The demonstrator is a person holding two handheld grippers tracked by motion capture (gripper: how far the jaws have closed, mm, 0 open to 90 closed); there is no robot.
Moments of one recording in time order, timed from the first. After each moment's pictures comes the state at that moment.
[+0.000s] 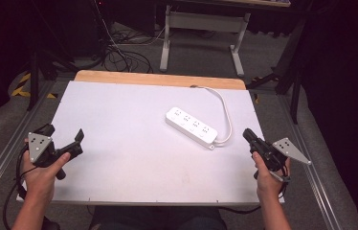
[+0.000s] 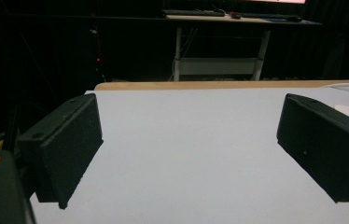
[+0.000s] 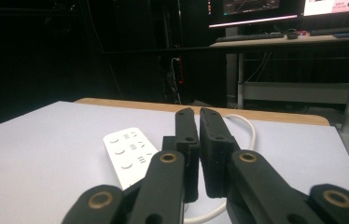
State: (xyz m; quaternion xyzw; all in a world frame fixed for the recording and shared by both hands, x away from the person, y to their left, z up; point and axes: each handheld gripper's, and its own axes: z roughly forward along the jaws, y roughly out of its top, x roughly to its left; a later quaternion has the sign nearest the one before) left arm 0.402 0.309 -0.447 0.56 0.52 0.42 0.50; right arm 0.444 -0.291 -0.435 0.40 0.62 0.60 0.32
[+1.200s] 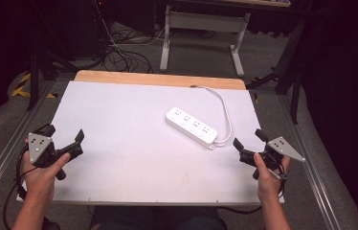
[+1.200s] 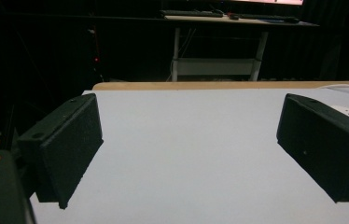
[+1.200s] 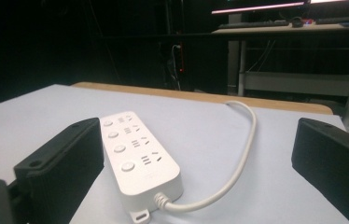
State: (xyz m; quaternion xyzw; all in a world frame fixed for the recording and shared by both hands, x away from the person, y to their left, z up) left arm 0.399 0.308 -0.447 0.56 0.52 0.42 0.50; right arm 0.454 -0.290 -0.448 0.40 0.64 0.58 0.32
